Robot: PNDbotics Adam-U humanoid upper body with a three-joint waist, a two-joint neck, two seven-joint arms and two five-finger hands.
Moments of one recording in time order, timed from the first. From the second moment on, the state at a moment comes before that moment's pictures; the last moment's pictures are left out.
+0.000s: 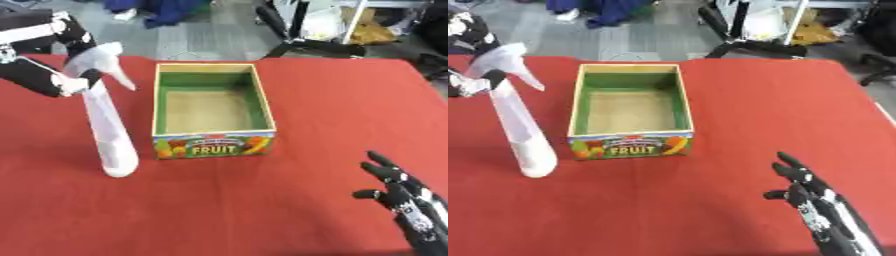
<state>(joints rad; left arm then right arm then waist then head) -0.80 0.86 -0.32 -1.49 -0.13 -0.20 -0.59 0.17 -0.11 -0.05 -1.91 -0.16 -0.20 0.44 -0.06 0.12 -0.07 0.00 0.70</state>
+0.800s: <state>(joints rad) -0.83 0.90 -0.27 -1.52 -0.13 -0.20 -0.50 0.17 -0.11 -0.05 -1.91 -0.16 -0.20 0.43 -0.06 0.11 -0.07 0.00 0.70</state>
